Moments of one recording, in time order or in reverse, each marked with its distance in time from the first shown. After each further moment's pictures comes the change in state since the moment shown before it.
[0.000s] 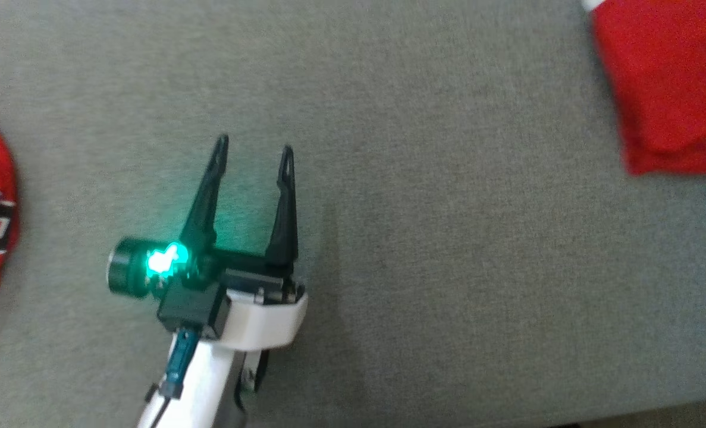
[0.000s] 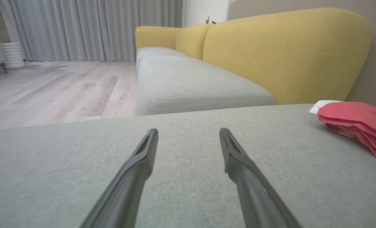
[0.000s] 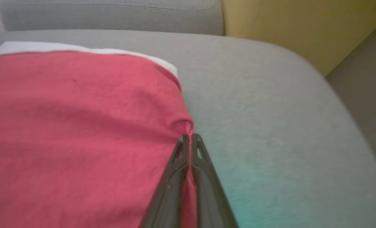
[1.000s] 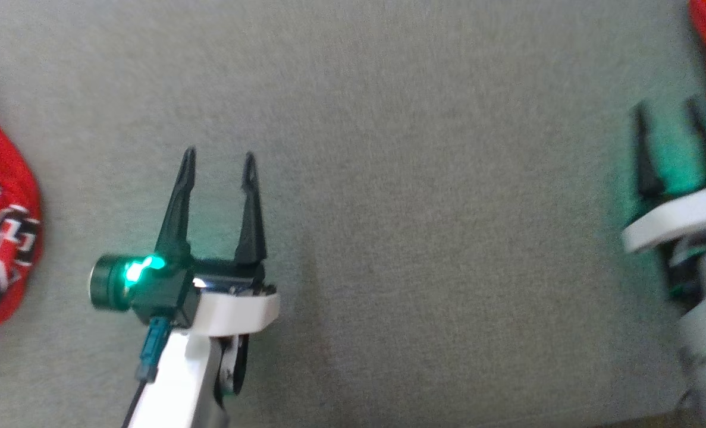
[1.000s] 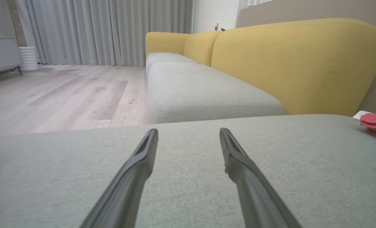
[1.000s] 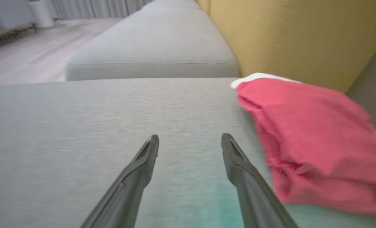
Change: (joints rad) left arm -0.007 -0.002 0.074 0.108 -0.058 -0.017 -0.006; right arm 0.139 0.358 -0.134 -0.030 -0.285 0.000 -0.275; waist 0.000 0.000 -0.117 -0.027
